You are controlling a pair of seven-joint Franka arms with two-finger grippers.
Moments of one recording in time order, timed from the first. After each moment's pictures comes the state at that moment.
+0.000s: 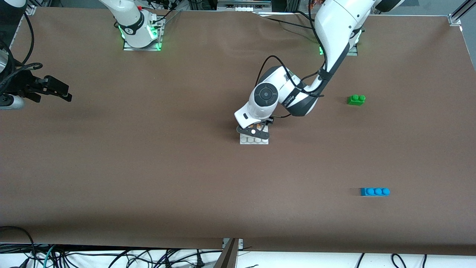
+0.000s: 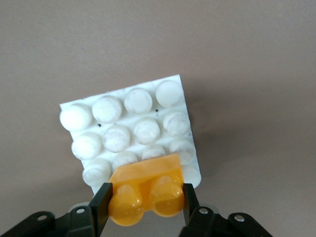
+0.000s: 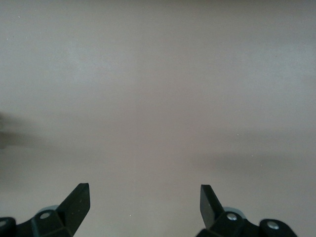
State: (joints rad) left arm -0.43 0.68 -0.32 -1.61 0.06 2.18 -0.51; right arm 0.05 0.05 -0.05 -1.58 0.04 1.62 -0.03
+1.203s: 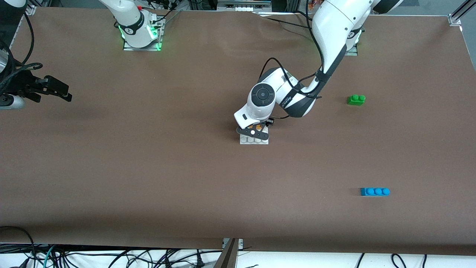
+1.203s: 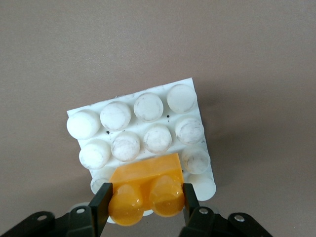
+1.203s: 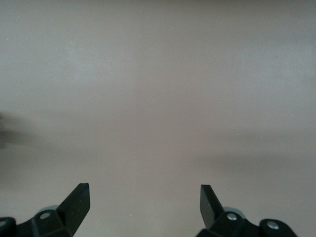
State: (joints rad) left arm -0.45 0.70 -0.30 -1.61 0.10 2.19 -0.52; right arm 0.05 0.05 -0.05 -1.58 0.04 1.62 -0.03
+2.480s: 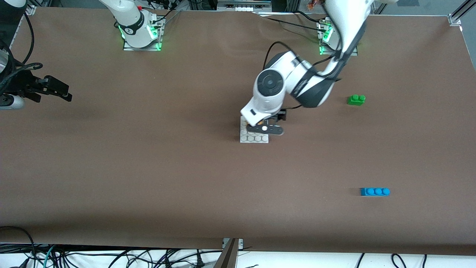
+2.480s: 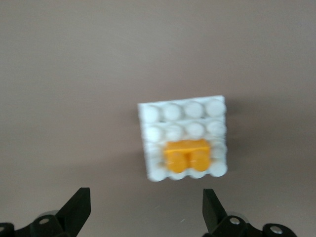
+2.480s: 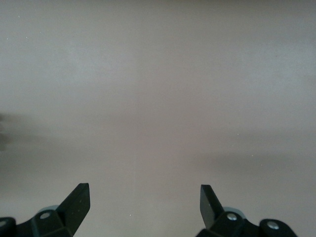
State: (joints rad) left arm -0.39 0.50 -0.28 -1.54 0.10 1.89 -0.63; right arm 0.05 0.05 -0.05 -1.58 0.04 1.62 -0.03
